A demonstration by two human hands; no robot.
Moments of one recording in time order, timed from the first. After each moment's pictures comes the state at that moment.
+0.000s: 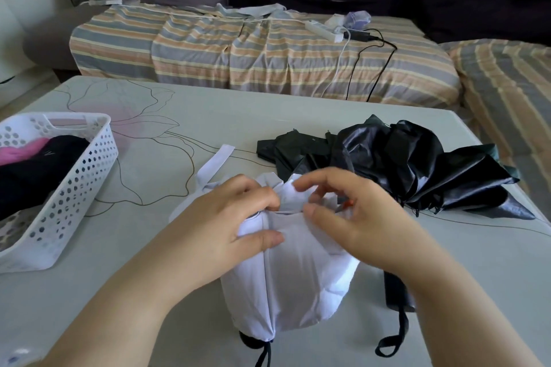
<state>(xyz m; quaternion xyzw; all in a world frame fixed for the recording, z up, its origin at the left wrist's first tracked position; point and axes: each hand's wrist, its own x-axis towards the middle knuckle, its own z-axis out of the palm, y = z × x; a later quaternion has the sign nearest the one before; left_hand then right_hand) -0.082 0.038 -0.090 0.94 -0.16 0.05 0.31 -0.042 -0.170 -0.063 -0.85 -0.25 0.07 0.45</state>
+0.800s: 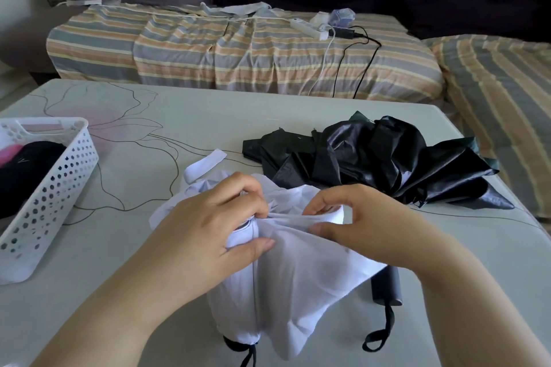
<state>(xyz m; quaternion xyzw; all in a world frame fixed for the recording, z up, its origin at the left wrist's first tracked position) -0.083 0.026 -0.090 0.92 -0.25 0.20 0.22 -0.036 -0.197 -0.060 -0.90 -0.23 0.16 0.32</state>
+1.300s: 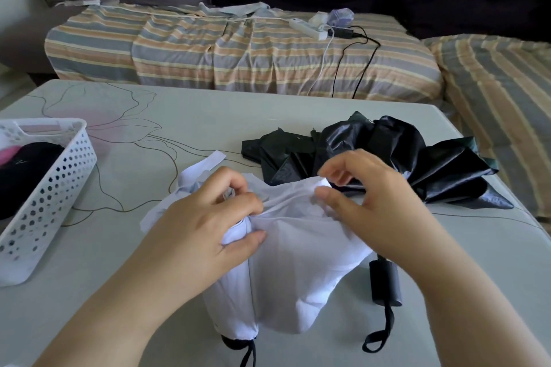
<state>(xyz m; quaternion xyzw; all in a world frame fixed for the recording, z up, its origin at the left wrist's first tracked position) -0.082 0.027 -0.092 0.92 -0.22 0.22 0.21 -0.030 -0.197 -0.068 -0.90 -0.22 -0.08 0.36</state>
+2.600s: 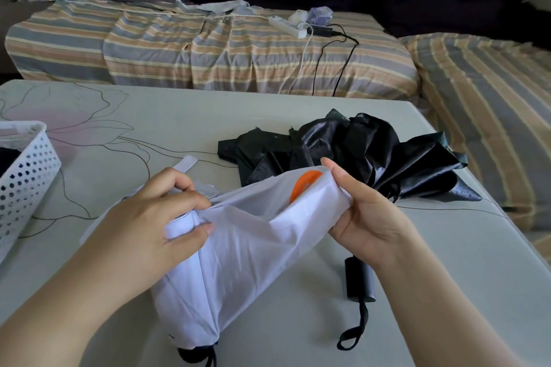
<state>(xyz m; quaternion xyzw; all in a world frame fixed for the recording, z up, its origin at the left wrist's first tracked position) -0.075 0.044 -0.103 0.94 -0.11 0.17 0.27 -0.020 -0.216 -0.089 -0.41 0.11 0.21 0.88</state>
